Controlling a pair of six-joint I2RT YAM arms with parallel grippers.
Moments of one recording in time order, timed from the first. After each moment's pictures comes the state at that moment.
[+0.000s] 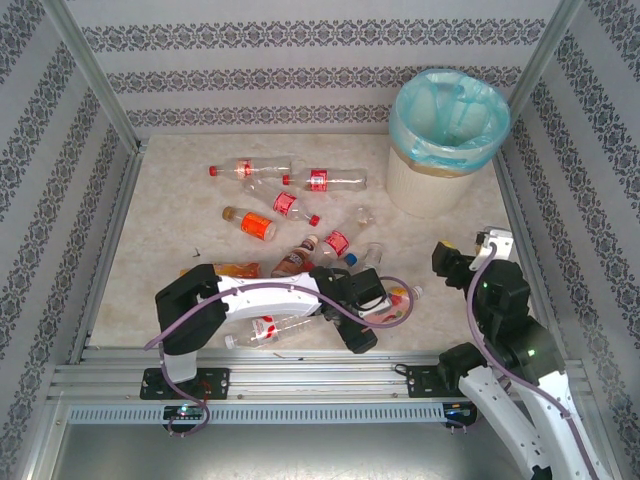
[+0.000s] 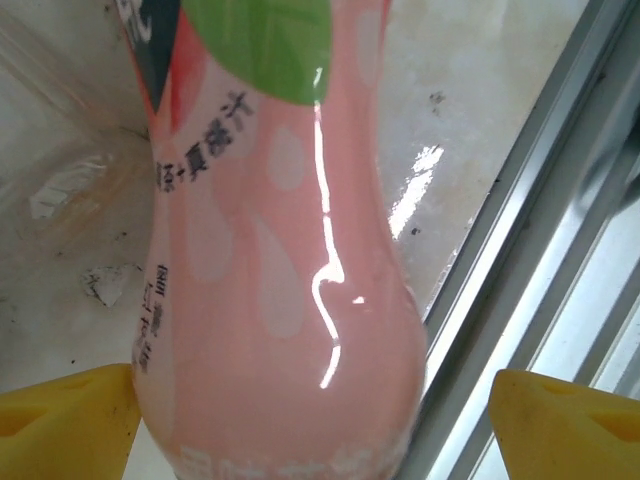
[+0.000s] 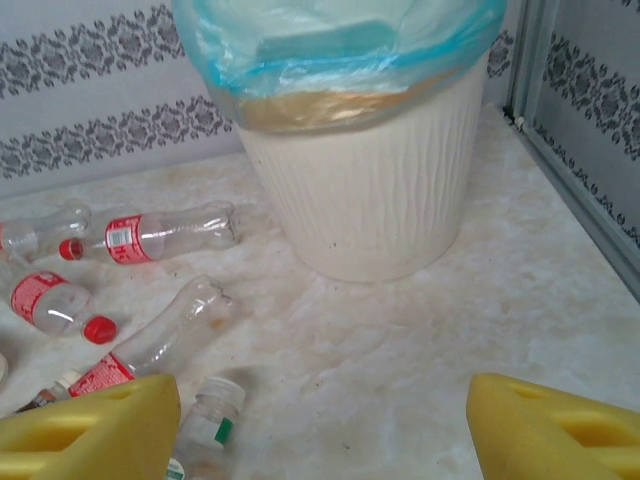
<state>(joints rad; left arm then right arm) -1.17 1.86 1.31 -0.68 0.12 -0.14 0.36 0.37 0.74 -0.72 0.32 0.33</state>
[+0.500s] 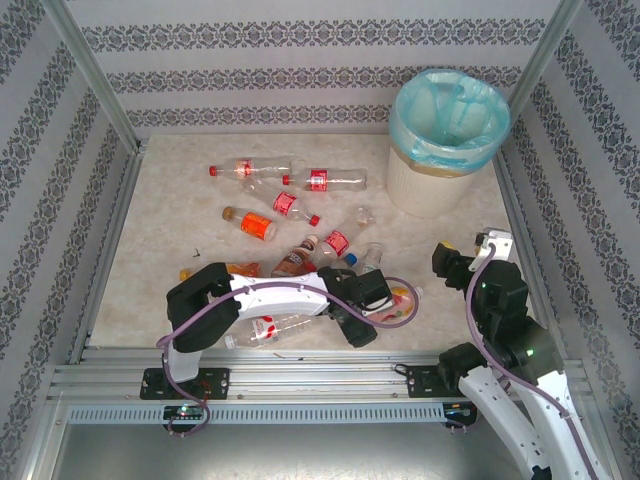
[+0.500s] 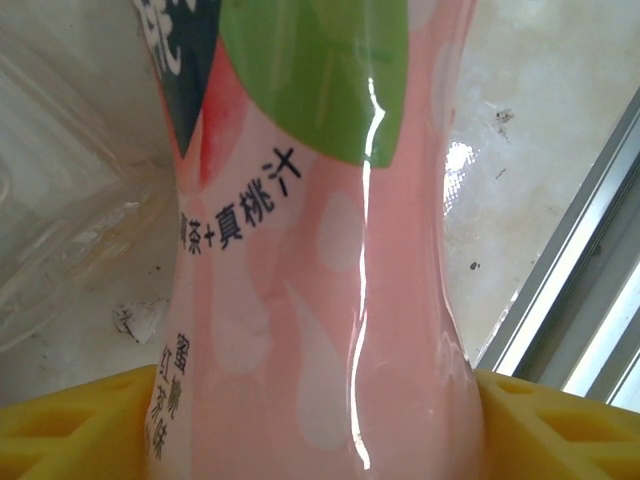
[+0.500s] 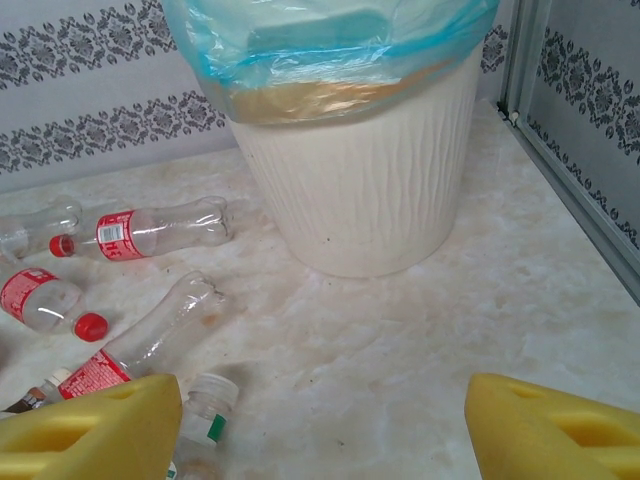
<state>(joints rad) -1.17 1.92 1.35 -0.68 0.06 -0.12 0.36 0.37 0.73 -0.73 0.33 0.33</state>
